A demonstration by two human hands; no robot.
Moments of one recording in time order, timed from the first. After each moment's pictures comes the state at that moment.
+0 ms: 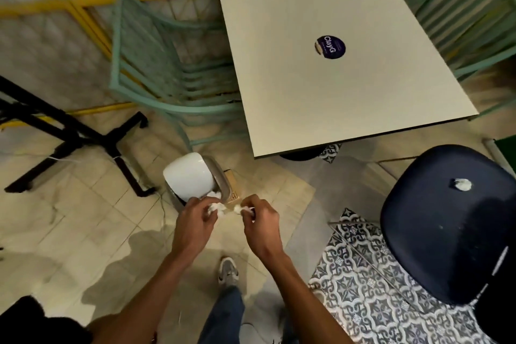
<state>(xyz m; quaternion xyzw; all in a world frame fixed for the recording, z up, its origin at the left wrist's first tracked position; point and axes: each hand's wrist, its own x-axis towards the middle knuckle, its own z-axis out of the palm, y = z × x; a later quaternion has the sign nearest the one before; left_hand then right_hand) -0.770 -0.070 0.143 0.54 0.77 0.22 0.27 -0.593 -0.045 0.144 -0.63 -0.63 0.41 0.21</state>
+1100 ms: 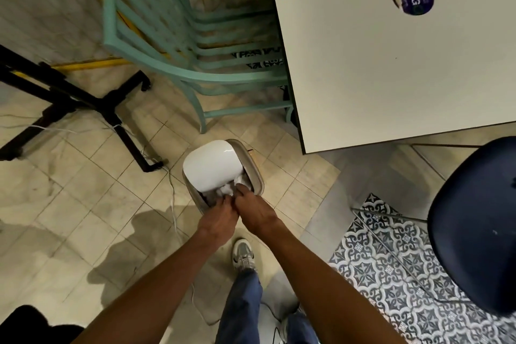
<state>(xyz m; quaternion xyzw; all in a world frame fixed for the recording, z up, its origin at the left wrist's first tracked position) -0.854 -0.029 -0.030 0.71 0.61 -0.25 0.25 -0.728 0.029 -0.001 -0.42 -0.83 0.34 -0.14</state>
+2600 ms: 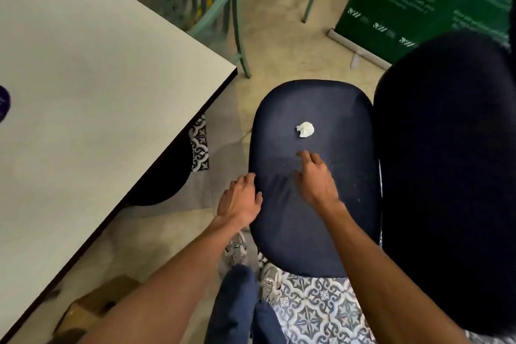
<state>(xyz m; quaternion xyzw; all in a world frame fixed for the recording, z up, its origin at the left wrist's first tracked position) -0.118 0.195 -0.022 0.83 0.45 -0.15 0.28 0.074 0.116 -0.020 -0.87 -0.41 0.25 0.10</state>
